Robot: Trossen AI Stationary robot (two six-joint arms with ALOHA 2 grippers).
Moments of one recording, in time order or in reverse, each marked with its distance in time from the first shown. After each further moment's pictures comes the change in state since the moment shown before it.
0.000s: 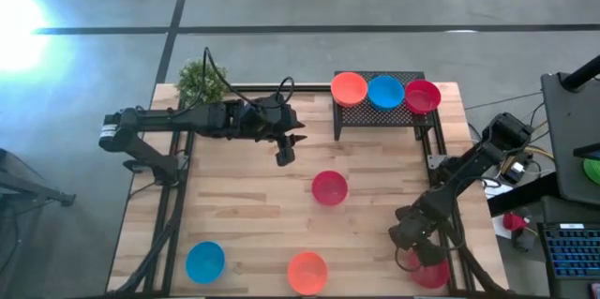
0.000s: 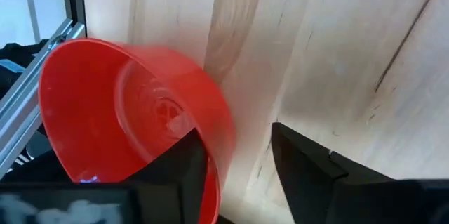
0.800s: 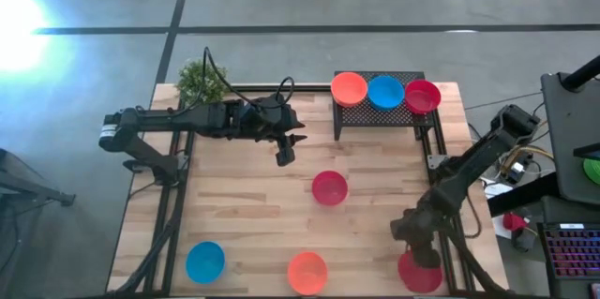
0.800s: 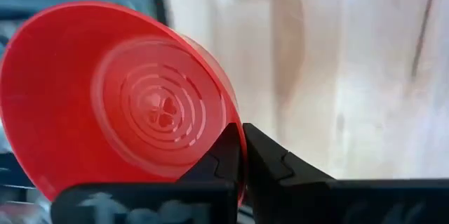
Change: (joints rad) left arm 0.000 0.000 0.000 0.000 0.000 0.006; right arm -0.003 -0.161 0.059 0.009 -0.001 0.375
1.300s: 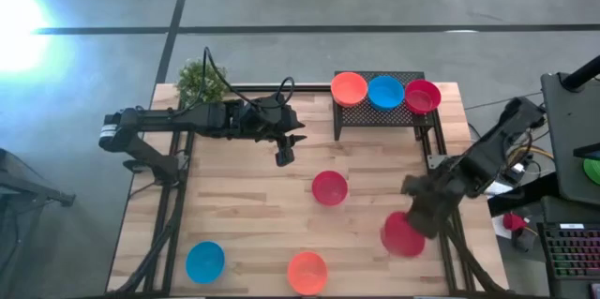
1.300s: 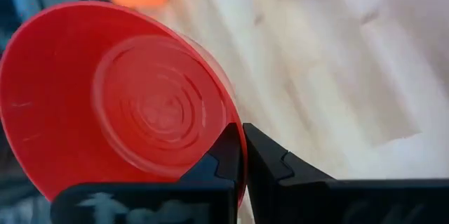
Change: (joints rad) left arm 0.000 0.000 0.000 -0.001 0.000 0.032; right arm -0.053 -0.267 0.286 -0.455 0.465 0.269
